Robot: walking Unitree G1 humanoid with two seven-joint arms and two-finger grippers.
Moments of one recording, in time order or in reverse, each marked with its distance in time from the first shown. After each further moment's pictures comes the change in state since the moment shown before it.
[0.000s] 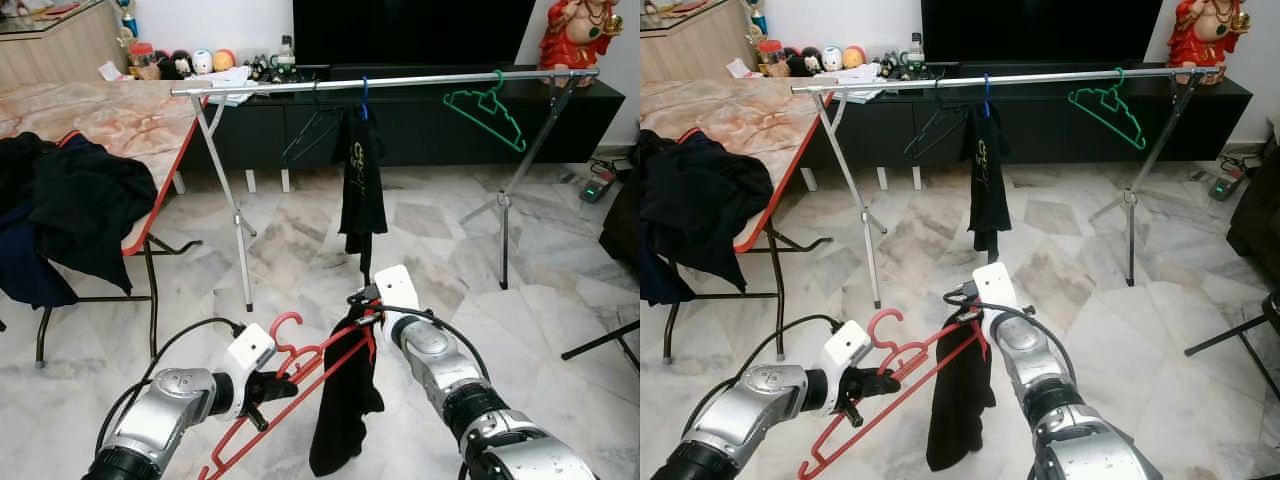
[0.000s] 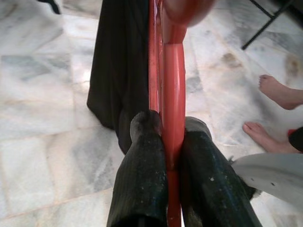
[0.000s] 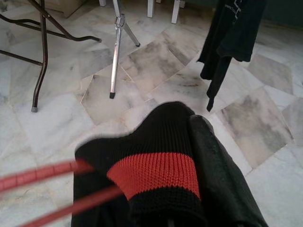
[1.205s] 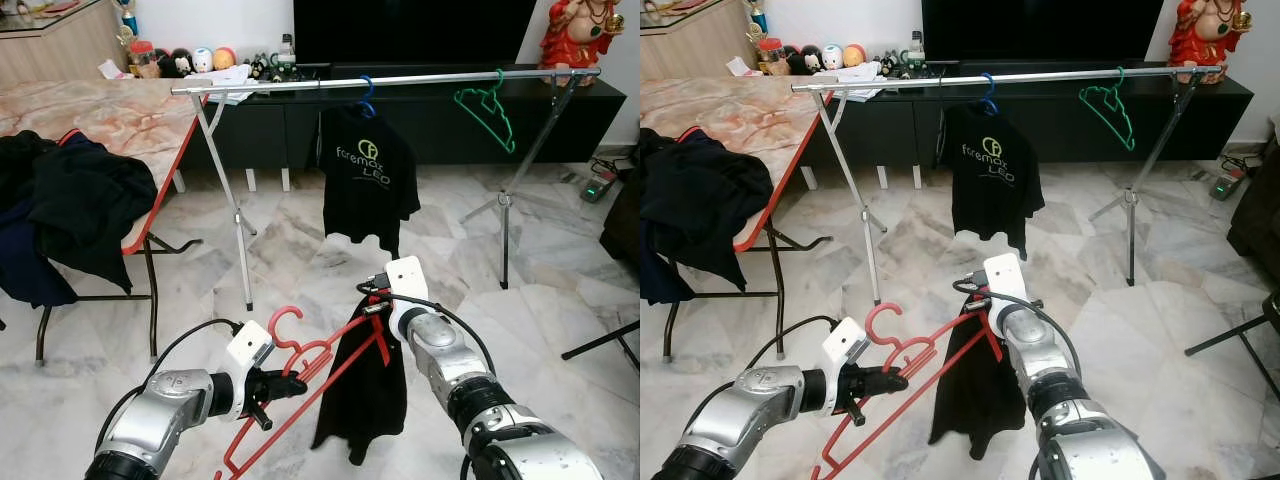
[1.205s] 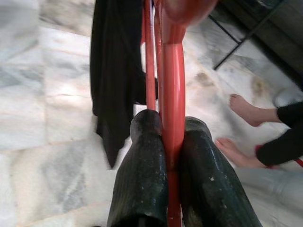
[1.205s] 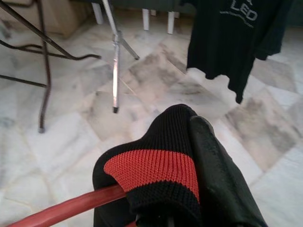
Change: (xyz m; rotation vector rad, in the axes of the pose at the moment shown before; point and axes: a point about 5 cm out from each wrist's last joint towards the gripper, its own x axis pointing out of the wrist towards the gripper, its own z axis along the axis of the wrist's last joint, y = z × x) left arm -0.002 -0.010 0.006 -0.067 -0.079 -0.098; right arm 0.001 0.000 0.013 0.100 -0.049 0.000
